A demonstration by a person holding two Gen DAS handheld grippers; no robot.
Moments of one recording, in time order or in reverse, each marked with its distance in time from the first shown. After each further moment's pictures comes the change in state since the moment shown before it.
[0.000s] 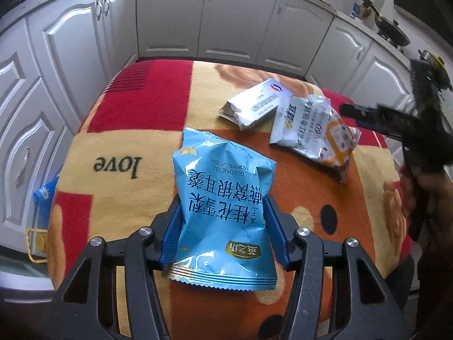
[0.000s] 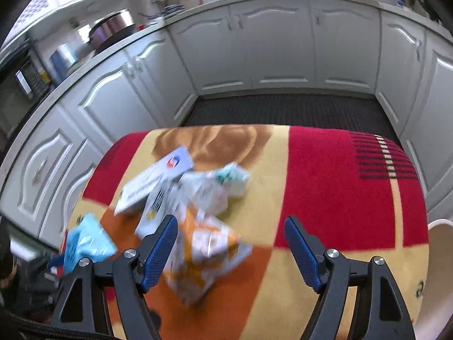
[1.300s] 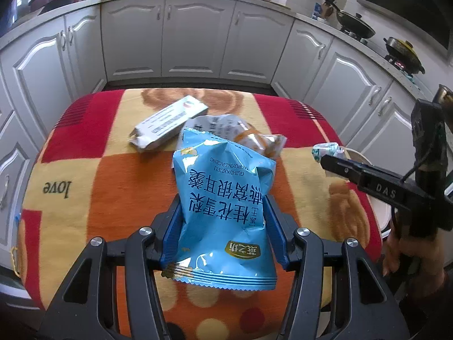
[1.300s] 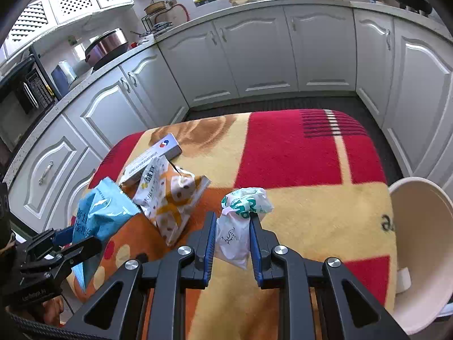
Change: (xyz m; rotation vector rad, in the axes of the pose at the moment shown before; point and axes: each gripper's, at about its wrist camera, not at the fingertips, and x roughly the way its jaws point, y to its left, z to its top) left arm -0.015 -0.098 -0.003 0.110 -0.081 -0.098; right arm -0.077 -0.035 -0.072 0.034 -0.081 -0.023
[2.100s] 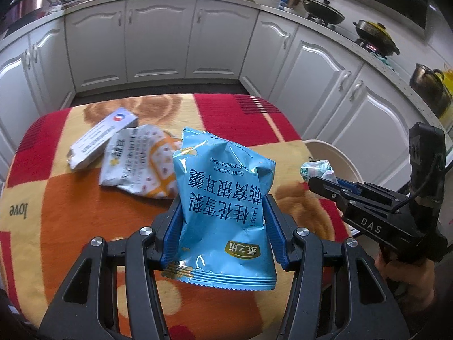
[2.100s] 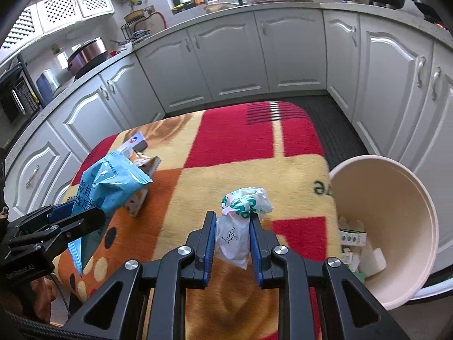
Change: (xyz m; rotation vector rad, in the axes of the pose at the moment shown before) left arm 0.020 -0.075 0.013 0.096 0.019 -0.108; right arm -0.046 -0.047 -0.033 0.045 -0.029 -0.110
